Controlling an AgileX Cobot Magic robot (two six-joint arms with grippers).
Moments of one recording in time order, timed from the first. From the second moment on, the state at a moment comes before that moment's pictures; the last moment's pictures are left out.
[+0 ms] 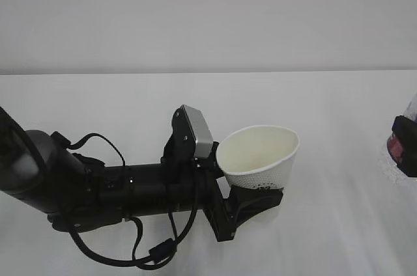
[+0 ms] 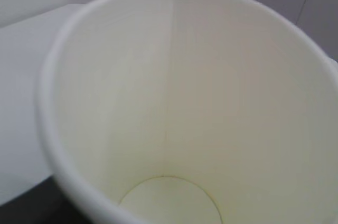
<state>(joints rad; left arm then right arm) -0.67 2.15 -0.82 0.71 -1.13 -0.35 0.12 1.33 -0.14 0.05 -0.86 0.01</state>
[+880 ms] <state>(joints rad) -0.76 2.15 -0.94 0.74 -1.03 -0.41 0.12 1.26 -0.20 0.05 -0.62 -0.05</state>
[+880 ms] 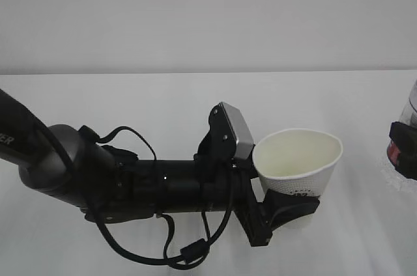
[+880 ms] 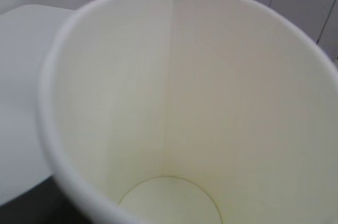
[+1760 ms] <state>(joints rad) -0.80 2.18 -0.99 0.75 -0.97 -0.43 0.12 1.26 -0.20 0.06 -0.61 -0.21</state>
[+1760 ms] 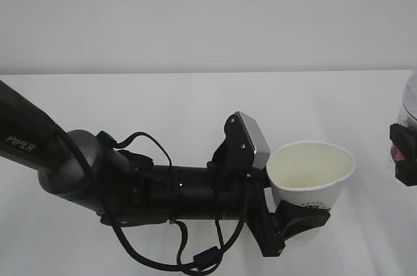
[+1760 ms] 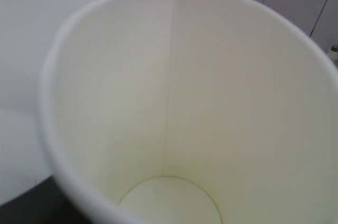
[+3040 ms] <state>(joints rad) -0.80 2.18 -0.99 0.82 -0.97 -0.44 0.12 1.26 -0.21 0.07 -0.66 -0.81</state>
